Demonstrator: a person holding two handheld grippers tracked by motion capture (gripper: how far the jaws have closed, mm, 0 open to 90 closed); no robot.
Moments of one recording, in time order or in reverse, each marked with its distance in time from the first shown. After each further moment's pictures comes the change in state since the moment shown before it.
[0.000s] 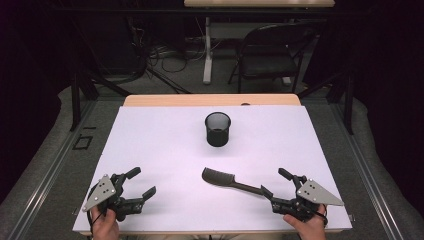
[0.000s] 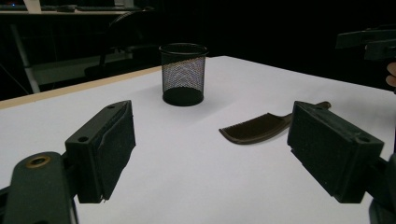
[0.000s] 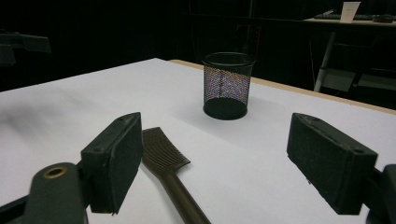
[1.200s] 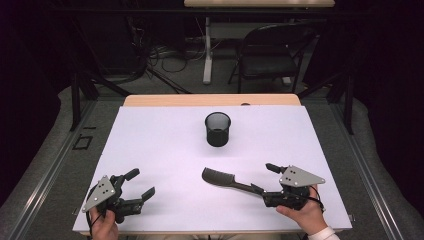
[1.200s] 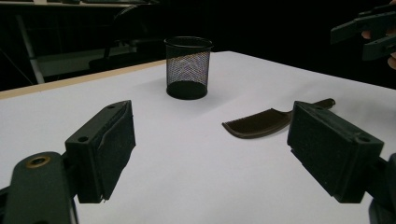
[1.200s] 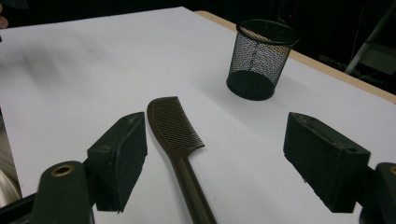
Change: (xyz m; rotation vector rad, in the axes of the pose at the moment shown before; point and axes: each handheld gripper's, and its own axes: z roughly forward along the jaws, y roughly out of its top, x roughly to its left) left arm -0.001 -0.002 -0.003 0.021 0.022 -0.021; right arm 0.003 0.034 0.030 0.247 0.124 -0.128
